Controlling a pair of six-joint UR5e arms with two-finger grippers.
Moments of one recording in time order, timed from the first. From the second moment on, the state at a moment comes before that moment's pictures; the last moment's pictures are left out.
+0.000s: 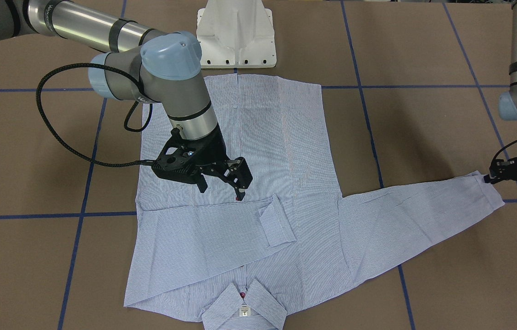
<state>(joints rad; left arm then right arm) -1.21 -1.75 -1.12 -2.30 -2.44 -0.45 0.69 -0.73 1.46 -1.27 1.75 1.59</state>
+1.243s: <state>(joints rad) -1.22 -1.77 -1.12 -2.31 -2.49 -0.51 0.68 -0.75 1.47 -1.27 1.75 1.60</state>
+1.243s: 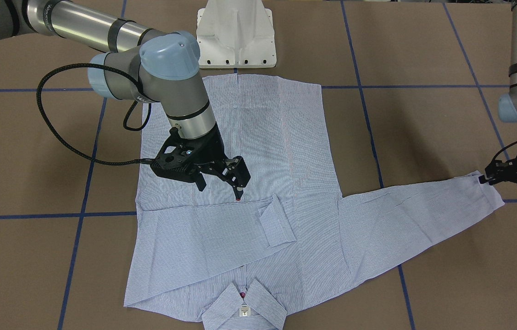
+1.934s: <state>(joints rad) -1.23 -1.73 -1.12 -2.35 -2.51 -0.65 0.67 -0.75 1.47 -1.27 1.75 1.60</state>
